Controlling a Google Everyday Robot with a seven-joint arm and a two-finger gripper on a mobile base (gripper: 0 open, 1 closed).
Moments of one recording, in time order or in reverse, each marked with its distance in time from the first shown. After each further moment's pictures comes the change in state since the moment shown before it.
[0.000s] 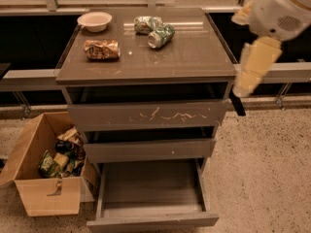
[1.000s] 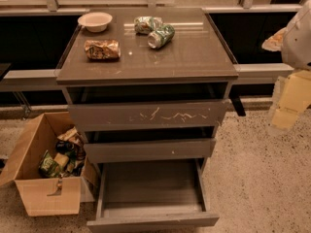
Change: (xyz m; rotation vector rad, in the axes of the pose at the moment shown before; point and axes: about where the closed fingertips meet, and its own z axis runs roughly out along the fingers) arm 0.046 0.066 -0.018 -0.034 0.123 0.078
